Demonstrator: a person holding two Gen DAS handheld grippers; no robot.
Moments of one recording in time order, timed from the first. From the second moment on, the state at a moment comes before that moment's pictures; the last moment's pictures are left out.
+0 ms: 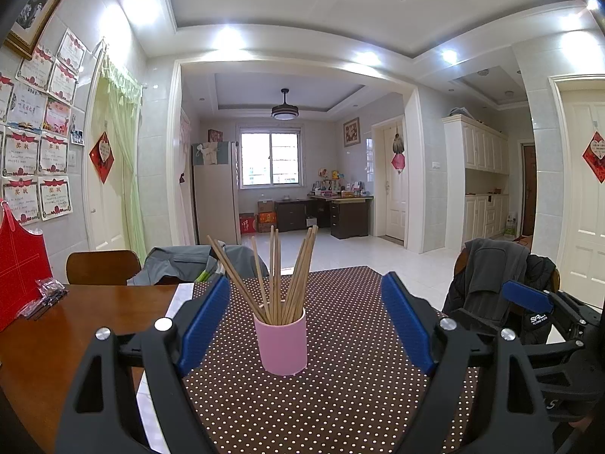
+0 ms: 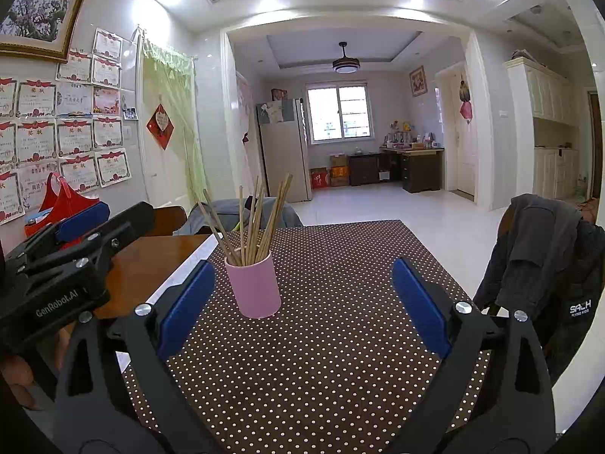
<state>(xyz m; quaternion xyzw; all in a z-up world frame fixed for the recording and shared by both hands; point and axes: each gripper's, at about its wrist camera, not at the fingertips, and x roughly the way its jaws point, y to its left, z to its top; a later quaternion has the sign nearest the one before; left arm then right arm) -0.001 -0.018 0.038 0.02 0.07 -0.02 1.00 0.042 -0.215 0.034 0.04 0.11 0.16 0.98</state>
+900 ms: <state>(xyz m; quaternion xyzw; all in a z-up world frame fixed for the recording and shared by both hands) -0.025 -0.024 0.029 0.00 0.06 0.00 1.00 0.020 -0.206 0.032 0.06 0.09 0.15 0.98</state>
